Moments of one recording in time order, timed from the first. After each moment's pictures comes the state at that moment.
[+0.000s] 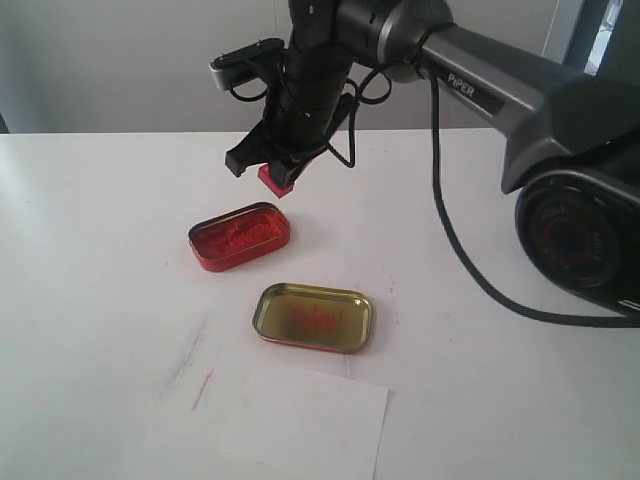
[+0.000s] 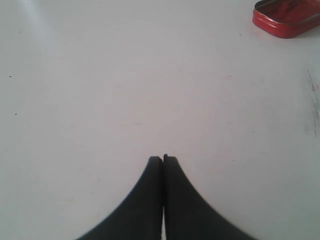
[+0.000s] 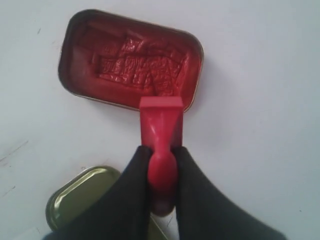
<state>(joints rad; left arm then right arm) -0.01 0.00 0.02 -0.10 0.51 0.13 0.58 2.33 -2.31 0.08 1.22 -0.21</state>
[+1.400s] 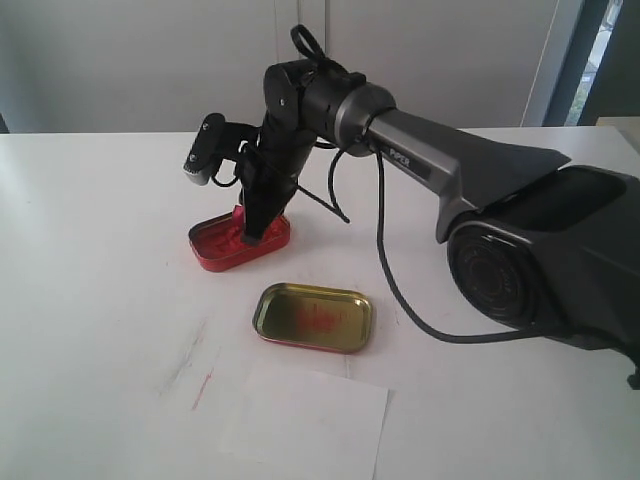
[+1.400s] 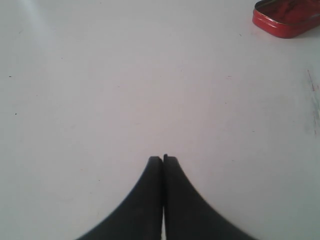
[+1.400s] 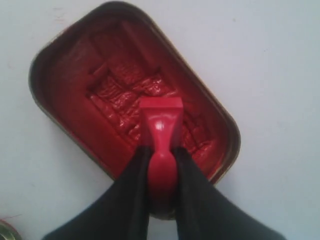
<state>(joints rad) -0.01 0.00 0.02 -0.10 0.51 0.13 0.61 2.52 -2.35 0.11 1.00 -0.85</state>
